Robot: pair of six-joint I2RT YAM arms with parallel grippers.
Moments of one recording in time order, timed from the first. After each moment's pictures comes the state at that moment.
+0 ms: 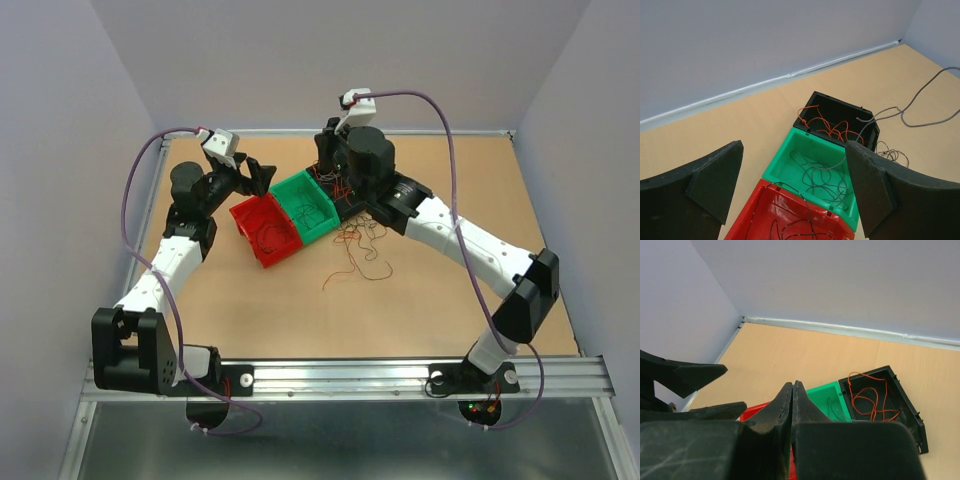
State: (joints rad) left arm -0.12 1.27 0.87 0.41 0.45 -0.09; right arm 0.82 1.65 1.65 -0.01 0.44 0.26
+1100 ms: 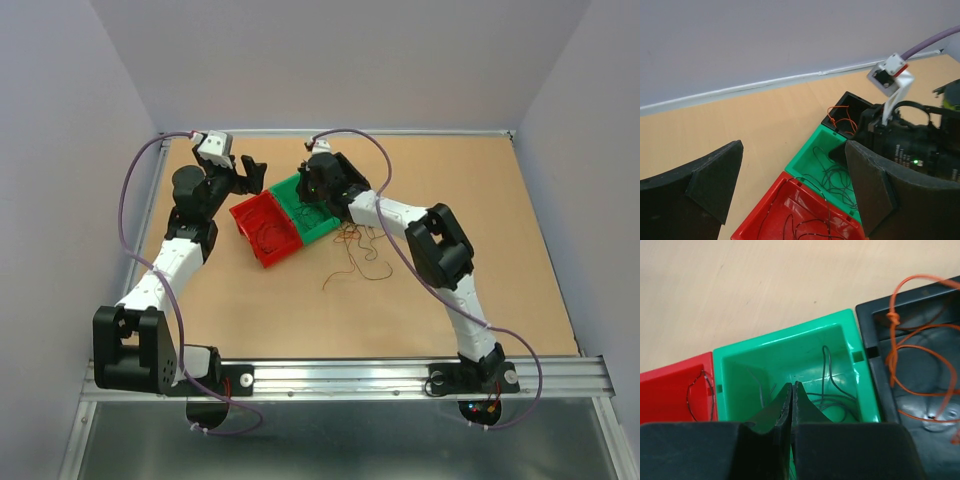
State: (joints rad) left arm -0.12 1.28 0.84 0.44 0.29 -0.10; right arm 0.71 2.23 1.75 0.05 0.16 0.40
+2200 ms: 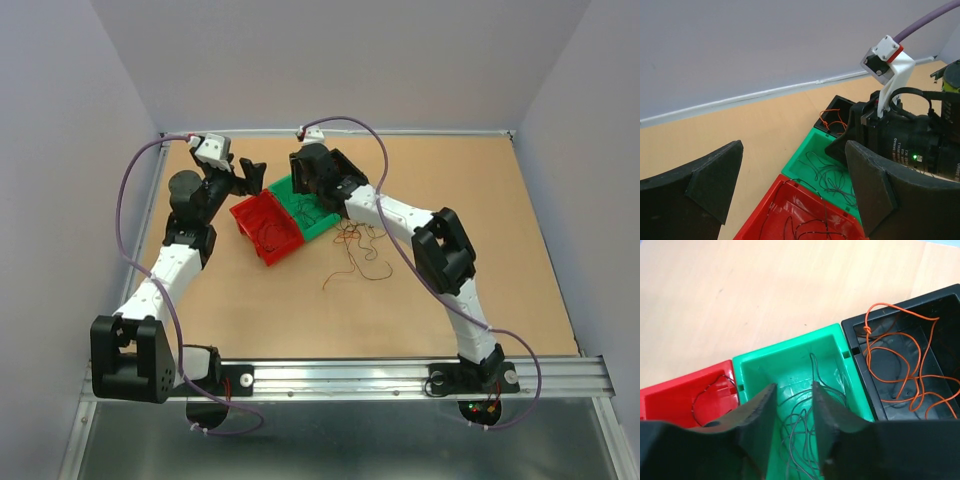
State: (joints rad) left arm -0.12 1.23 0.81 0.47 0.30 -0.09; right arm 0.75 2.24 1.88 -0.09 0.30 0.32
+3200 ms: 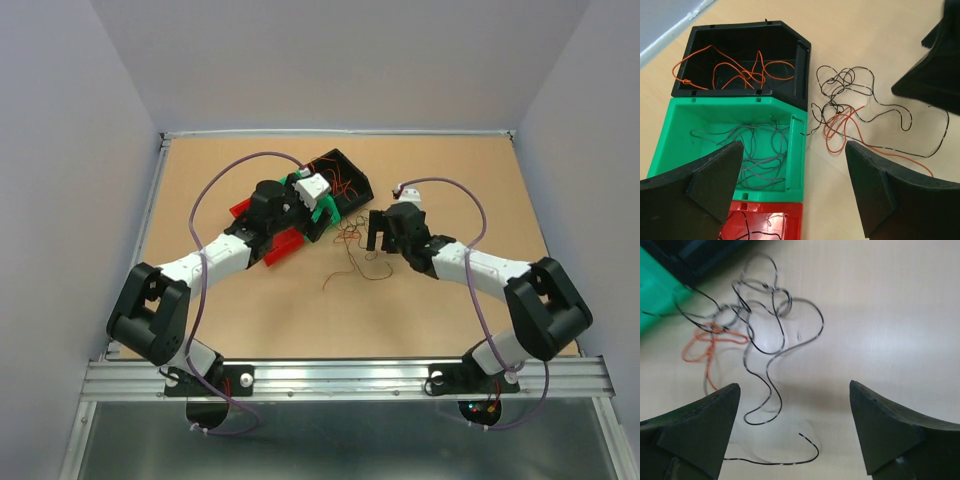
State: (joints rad) left arm -0.53 1.47 0.87 0.28 0.29 0.23; right arm 0.57 1.44 0.79 0.02 0.34 0.44
